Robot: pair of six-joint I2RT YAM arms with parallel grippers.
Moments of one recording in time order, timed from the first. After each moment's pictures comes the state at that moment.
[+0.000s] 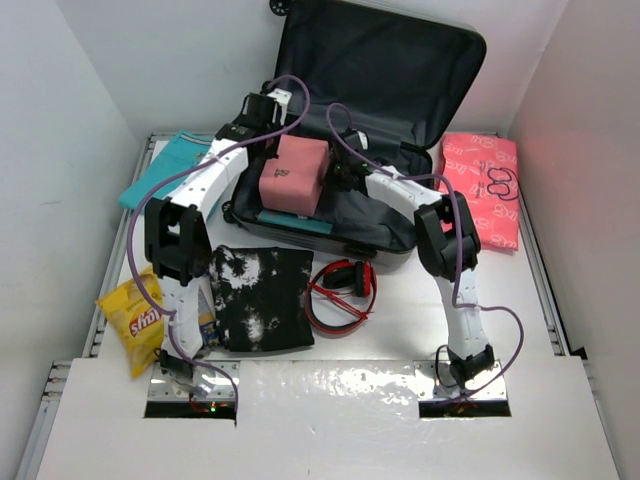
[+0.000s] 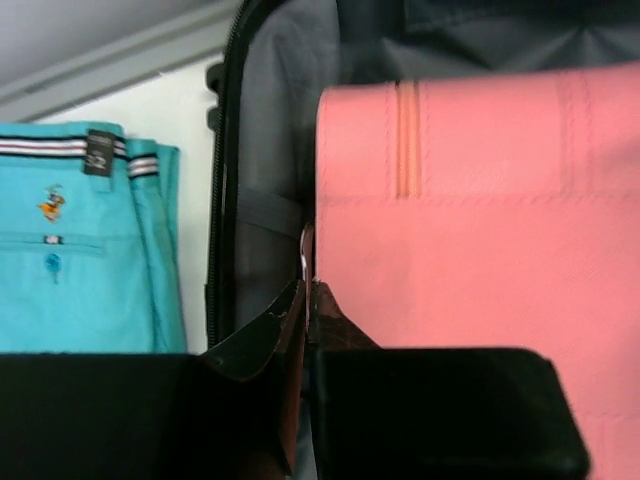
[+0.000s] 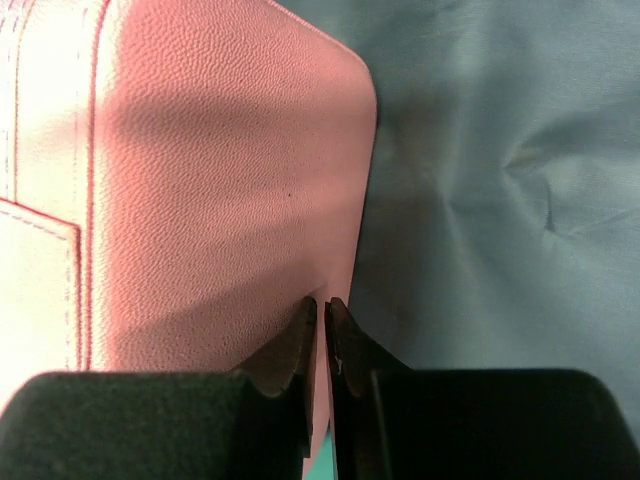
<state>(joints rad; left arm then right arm) -0.31 2.07 1.94 -0.58 -0.18 0.07 0.49 2.24 1.76 -0.25 0.04 0.75</state>
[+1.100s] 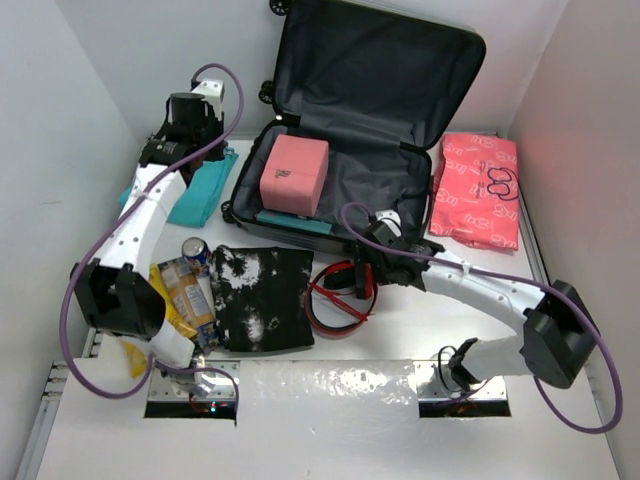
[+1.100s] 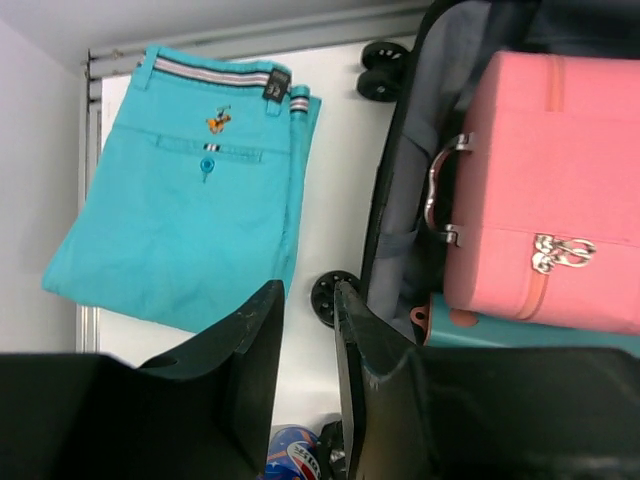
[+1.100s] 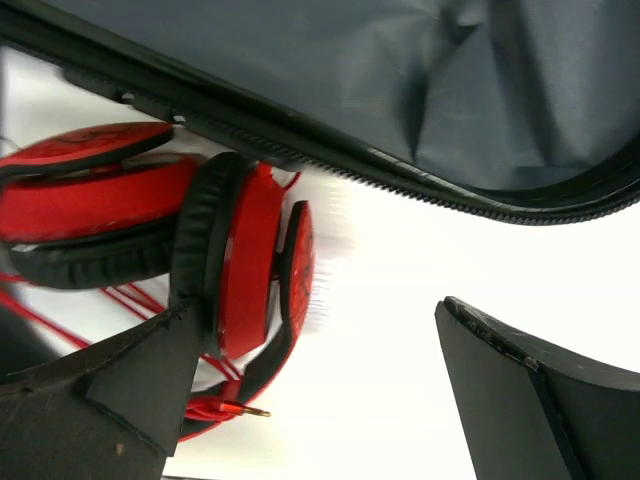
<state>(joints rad) -0.13 1.59 1.62 -0.60 -0.16 0.04 0.76 1.35 0.83 -0.59 0.35 0.53</state>
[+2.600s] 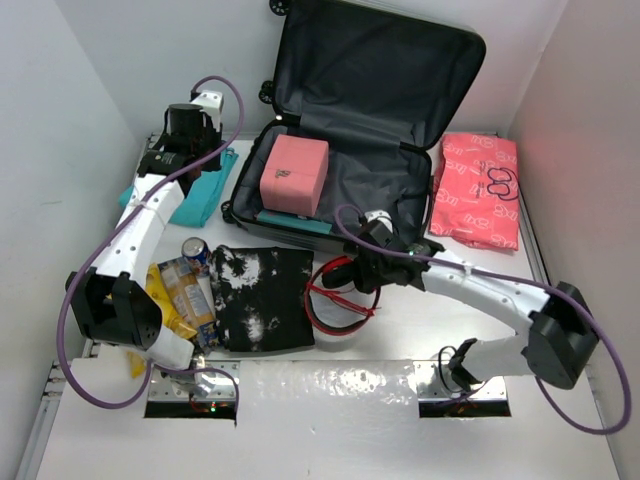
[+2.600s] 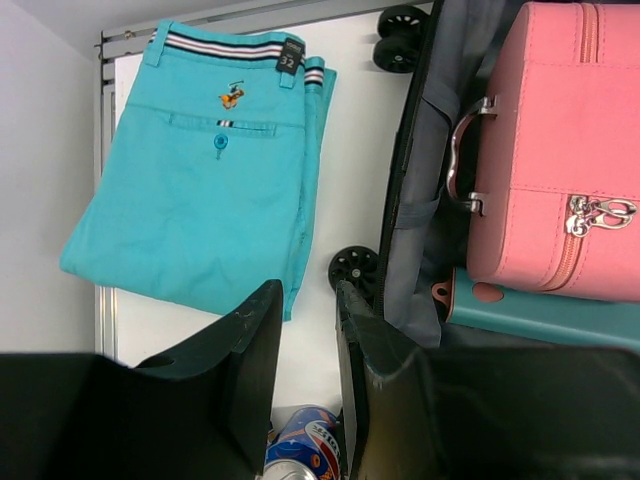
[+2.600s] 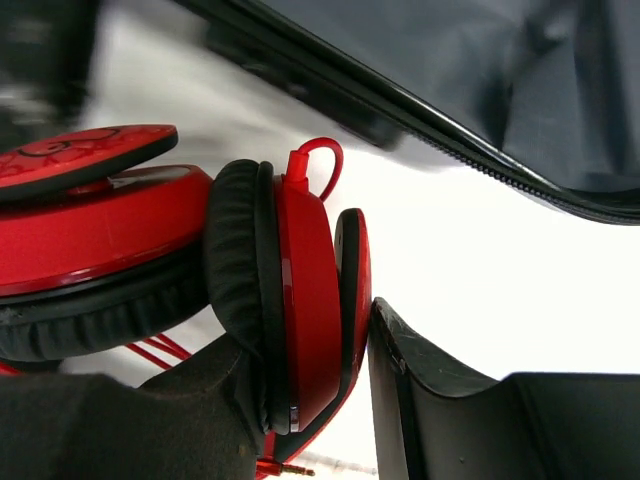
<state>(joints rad) -0.13 1.51 1.51 -0.57 -0.17 0.09 0.81 1.34 0.86 -0.59 0.29 0.50</state>
